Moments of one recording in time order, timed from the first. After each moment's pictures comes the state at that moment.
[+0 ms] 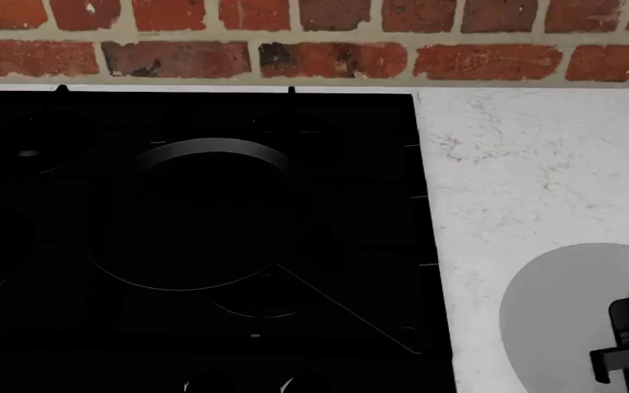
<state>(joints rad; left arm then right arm) -0.78 -0.71 -0.13 0.97 -1.77 -1.03 -1.25 1.33 1.13 -0.75 0.01 1.73 1.41 0.64</state>
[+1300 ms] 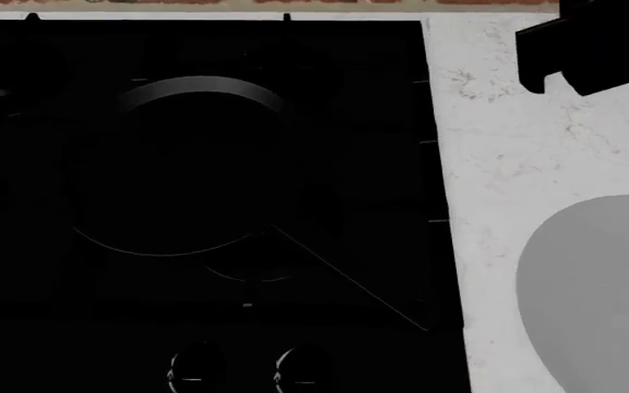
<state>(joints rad) -0.84 -0.75 -0.10 0.98 -1.80 -1.00 -1.29 1.81 0.97 -0.57 -0.22 1.86 1.29 0.80</state>
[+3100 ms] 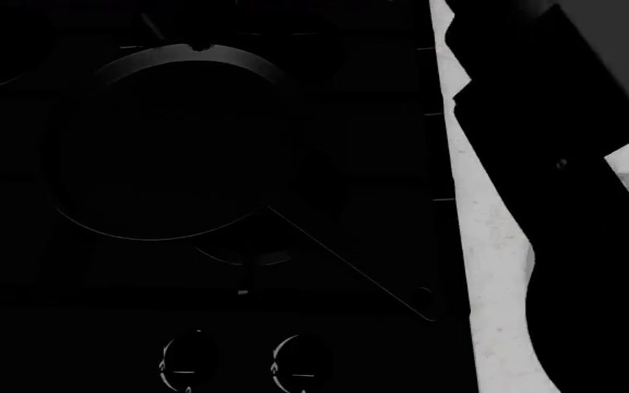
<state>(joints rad) -0.75 -0.74 -0.14 0.98 -1.74 -1.00 -1.22 2.06 0.08 -1.23 0.85 0.99 1.01 -0.48</state>
